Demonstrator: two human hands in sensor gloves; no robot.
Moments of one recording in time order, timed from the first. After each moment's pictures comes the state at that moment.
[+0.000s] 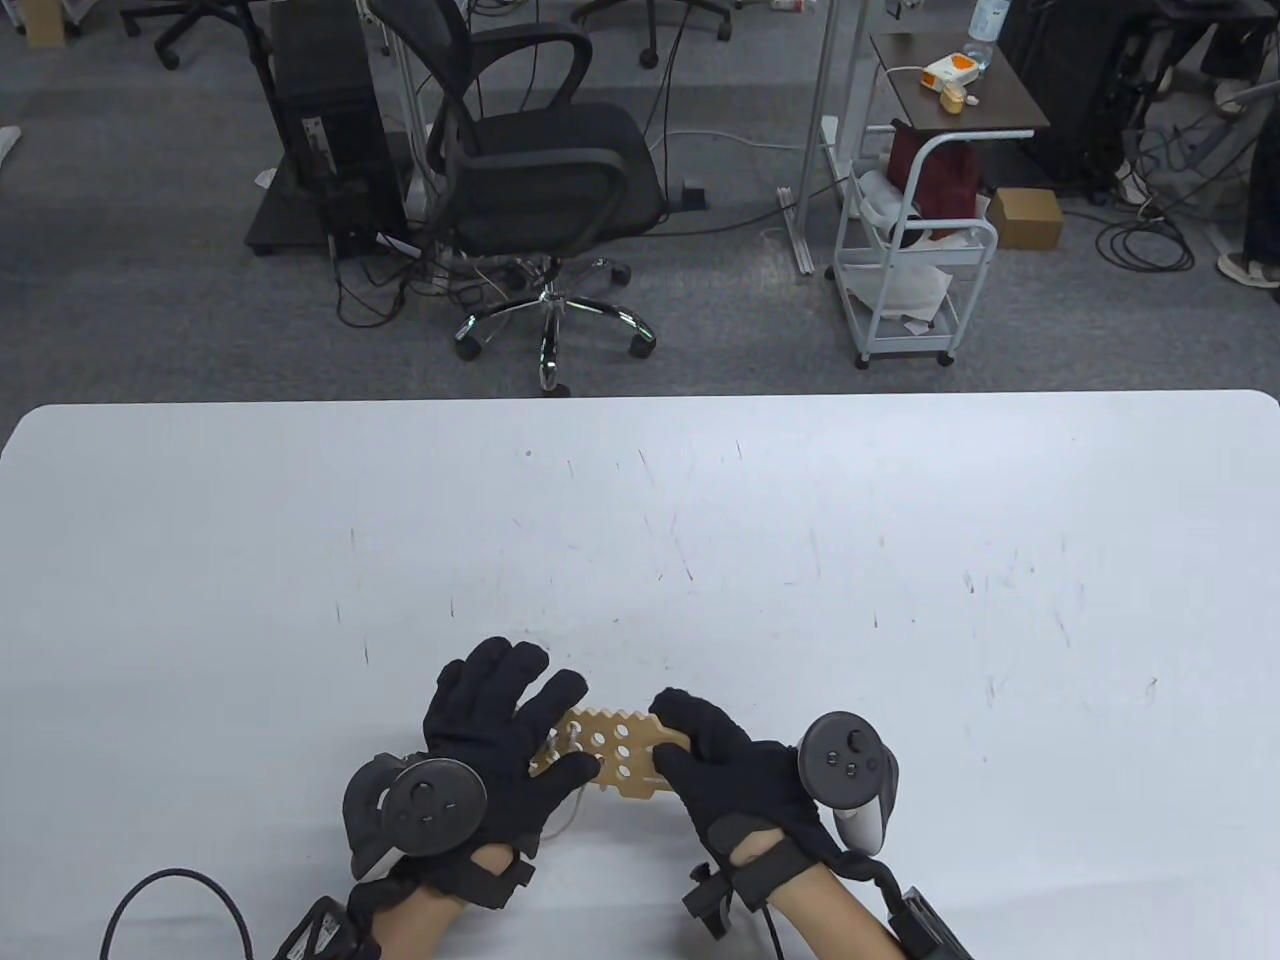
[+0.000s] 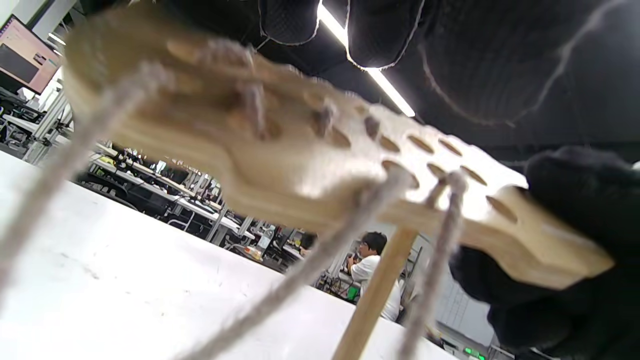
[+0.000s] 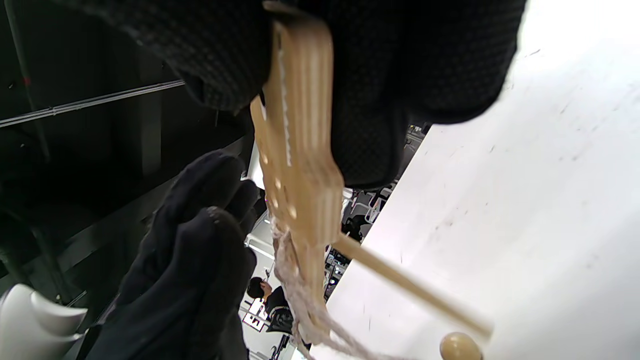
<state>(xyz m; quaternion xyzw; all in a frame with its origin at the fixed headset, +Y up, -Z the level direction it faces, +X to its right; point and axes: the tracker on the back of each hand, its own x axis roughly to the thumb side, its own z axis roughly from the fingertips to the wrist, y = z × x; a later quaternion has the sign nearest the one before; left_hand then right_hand) -0.196 -0.694 -0.266 0.15 -0.22 0.29 0.92 0.084 -0.730 -0.281 0.16 -0.03 0.78 0.61</state>
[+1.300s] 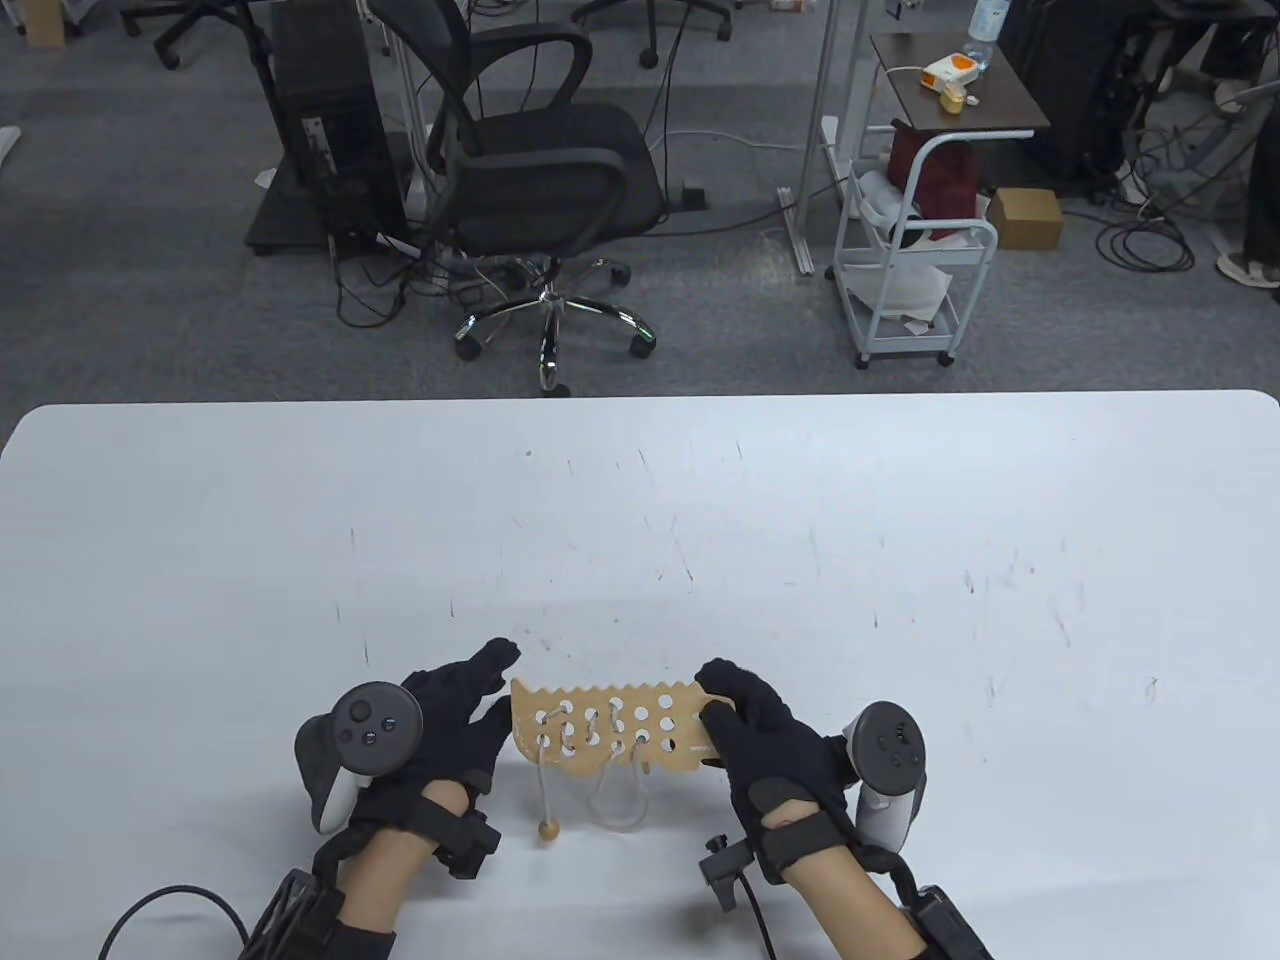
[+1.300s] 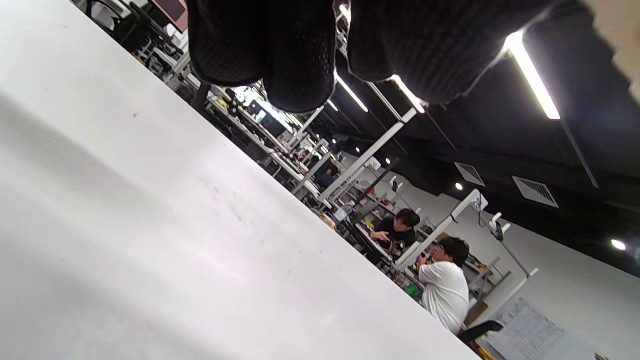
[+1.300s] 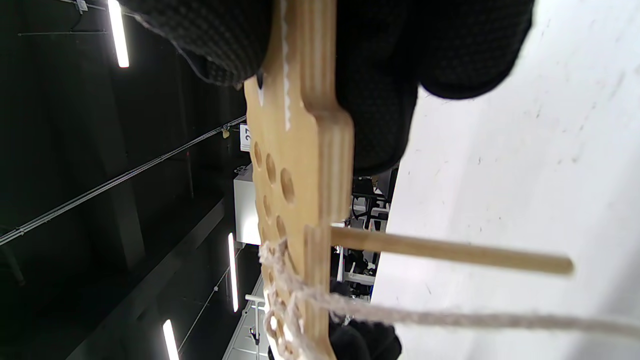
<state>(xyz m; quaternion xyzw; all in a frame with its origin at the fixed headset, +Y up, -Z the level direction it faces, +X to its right) -0.243 -0.735 -0.315 0.02 -0.09 0.37 0.92 0.107 -0.737 -0.287 0.07 -0.01 0.70 0.71</state>
